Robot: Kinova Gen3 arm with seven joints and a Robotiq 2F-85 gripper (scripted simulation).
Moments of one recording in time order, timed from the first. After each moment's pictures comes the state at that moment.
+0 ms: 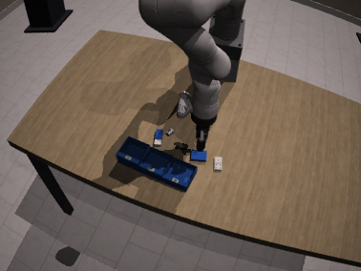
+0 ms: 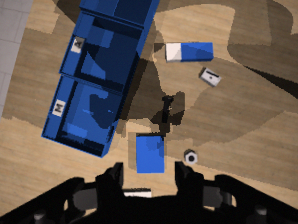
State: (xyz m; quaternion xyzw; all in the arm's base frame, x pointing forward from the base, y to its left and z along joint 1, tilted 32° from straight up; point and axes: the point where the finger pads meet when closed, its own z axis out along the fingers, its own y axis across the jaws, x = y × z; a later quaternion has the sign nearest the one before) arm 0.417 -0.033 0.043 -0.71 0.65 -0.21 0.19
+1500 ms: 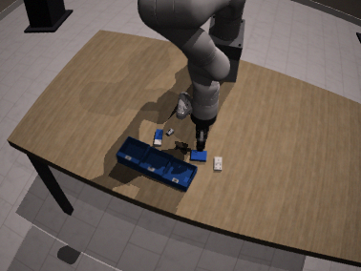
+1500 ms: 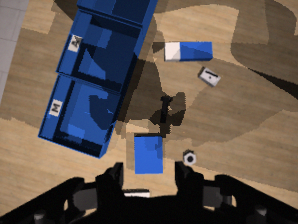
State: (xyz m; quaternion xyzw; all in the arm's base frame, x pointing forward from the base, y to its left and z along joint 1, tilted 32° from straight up) arm 0.417 -0.034 0.040 -0.71 0.65 -0.21 0.19
